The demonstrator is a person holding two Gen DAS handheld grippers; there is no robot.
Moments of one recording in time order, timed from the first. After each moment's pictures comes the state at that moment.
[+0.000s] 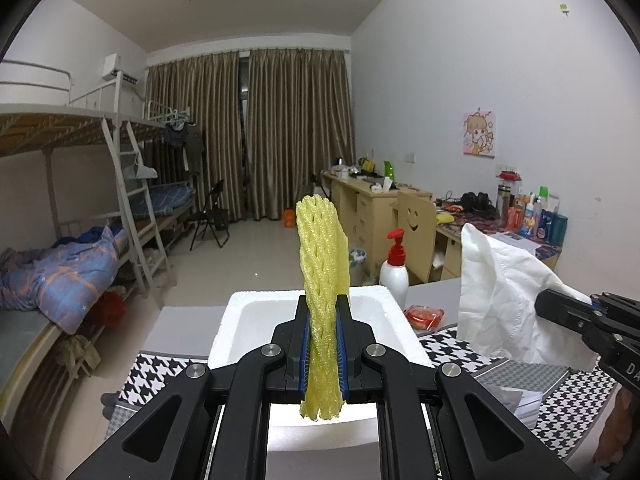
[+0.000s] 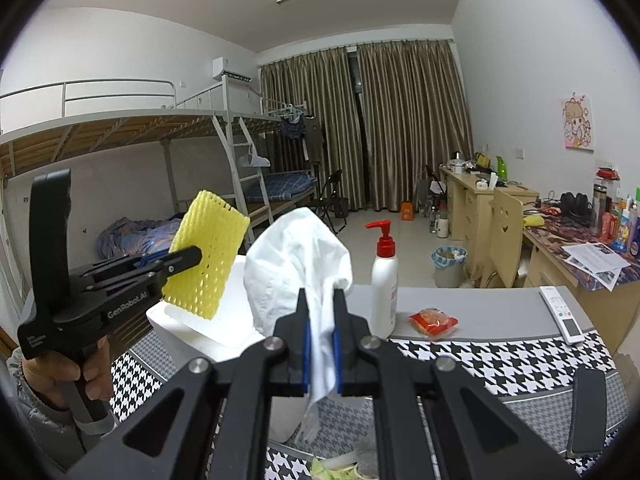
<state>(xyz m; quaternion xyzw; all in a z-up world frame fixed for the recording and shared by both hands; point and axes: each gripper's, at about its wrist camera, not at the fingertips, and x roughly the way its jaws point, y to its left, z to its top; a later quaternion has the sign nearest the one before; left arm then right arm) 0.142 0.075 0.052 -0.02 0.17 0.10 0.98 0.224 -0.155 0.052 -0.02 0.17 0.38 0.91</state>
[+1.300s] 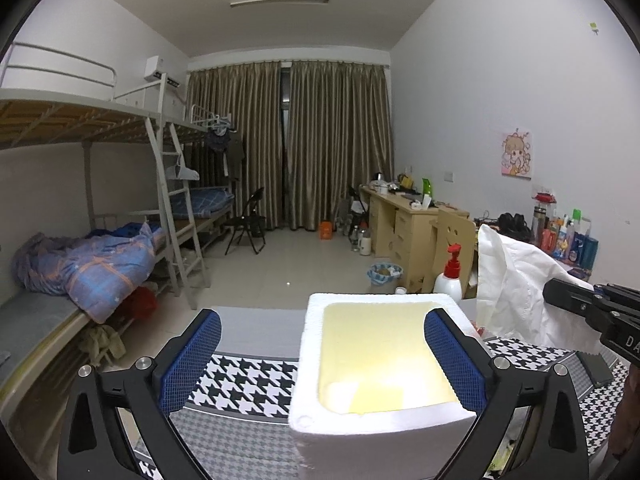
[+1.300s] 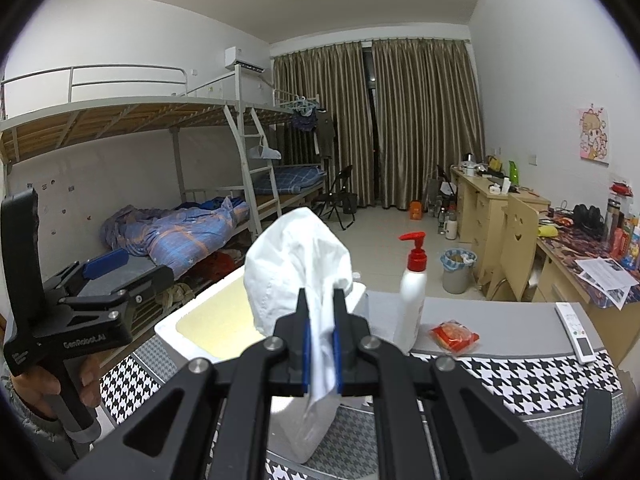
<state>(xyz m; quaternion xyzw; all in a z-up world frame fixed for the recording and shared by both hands) 0.111 0.113 0.056 -0.03 0.14 0.17 0.97 0.230 -0.111 0.060 -0.04 0.17 0.40 0.90</state>
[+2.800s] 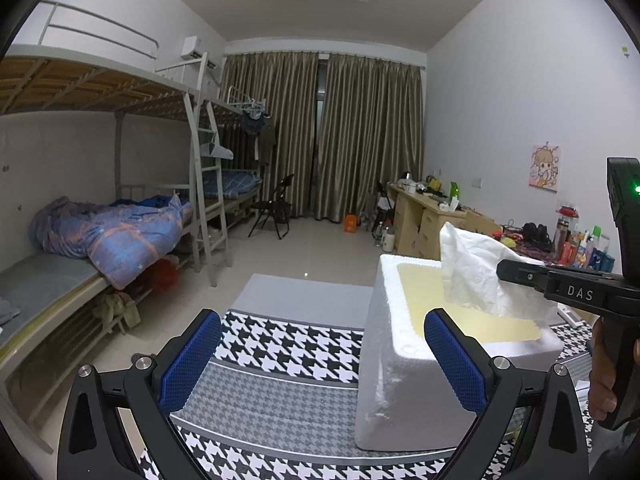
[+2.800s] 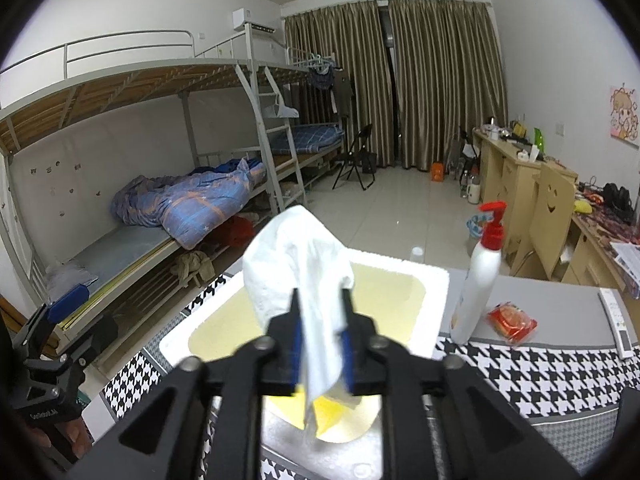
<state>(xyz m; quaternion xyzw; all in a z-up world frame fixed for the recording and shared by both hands) 0.062 0.157 0.022 -0.08 0.15 0.21 0.96 0.247 -0.030 0.047 -0.06 0.25 0.42 0.87</state>
